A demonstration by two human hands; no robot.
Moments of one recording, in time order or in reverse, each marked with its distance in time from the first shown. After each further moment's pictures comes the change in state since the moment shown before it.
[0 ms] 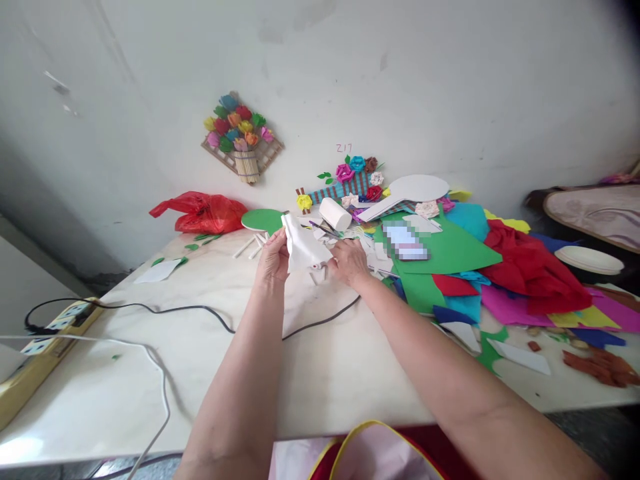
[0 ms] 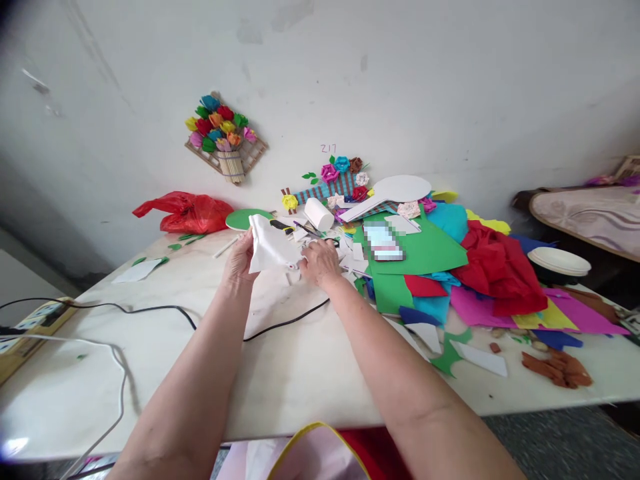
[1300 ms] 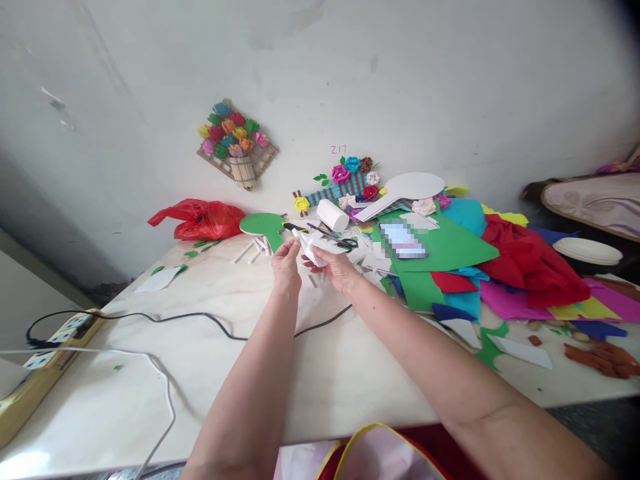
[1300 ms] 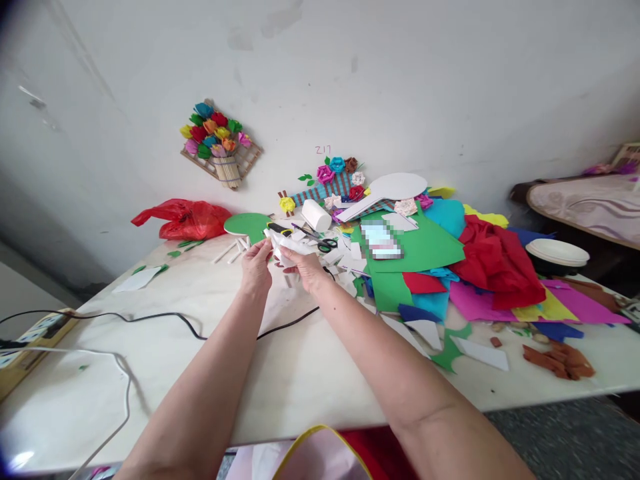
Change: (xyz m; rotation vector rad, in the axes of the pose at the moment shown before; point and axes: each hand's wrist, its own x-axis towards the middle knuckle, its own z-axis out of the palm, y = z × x) left_hand -0.005 -0.041 0.005 0.186 0.131 0.180; right_hand 0.008 -0.039 -0.002 1.793 -0.018 0.591
